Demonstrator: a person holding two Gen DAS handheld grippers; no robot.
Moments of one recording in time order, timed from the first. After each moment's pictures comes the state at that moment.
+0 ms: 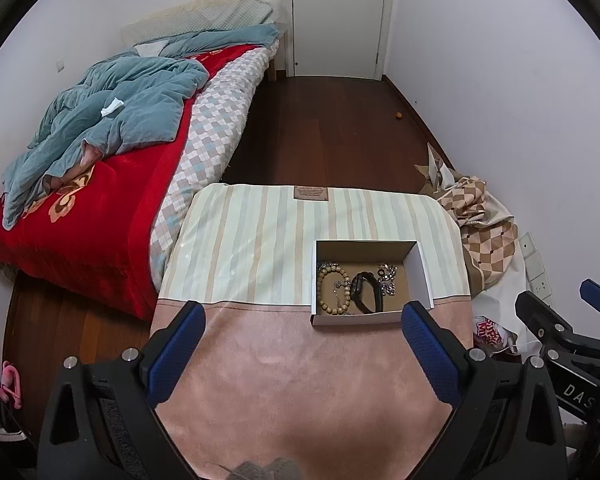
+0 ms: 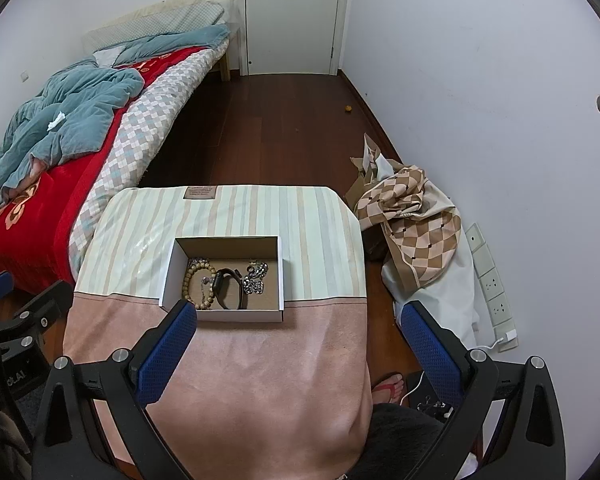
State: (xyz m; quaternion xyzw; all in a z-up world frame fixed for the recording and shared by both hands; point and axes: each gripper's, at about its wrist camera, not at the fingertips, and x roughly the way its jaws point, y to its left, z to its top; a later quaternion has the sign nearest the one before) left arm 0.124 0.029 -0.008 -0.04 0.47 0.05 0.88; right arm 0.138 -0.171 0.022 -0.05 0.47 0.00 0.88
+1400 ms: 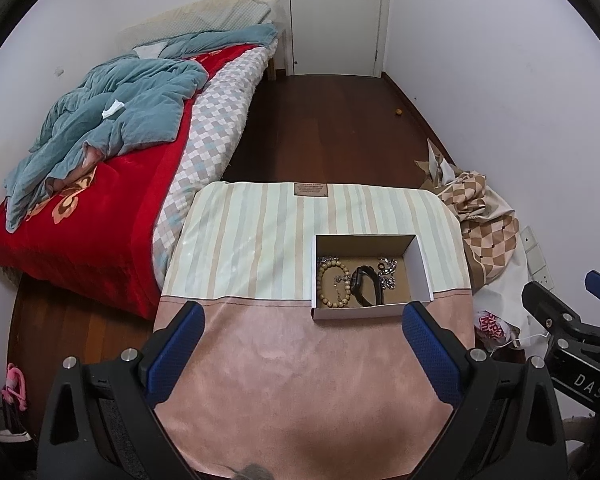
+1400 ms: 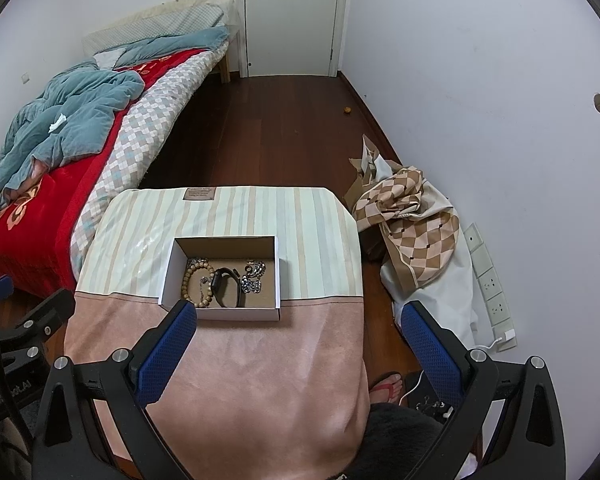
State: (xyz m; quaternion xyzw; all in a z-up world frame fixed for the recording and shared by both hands) left arm 0.119 0.021 -0.003 -0.03 0.47 0.05 0.88; right arm 0.133 -0.179 0.027 -0.04 0.47 0.01 0.88
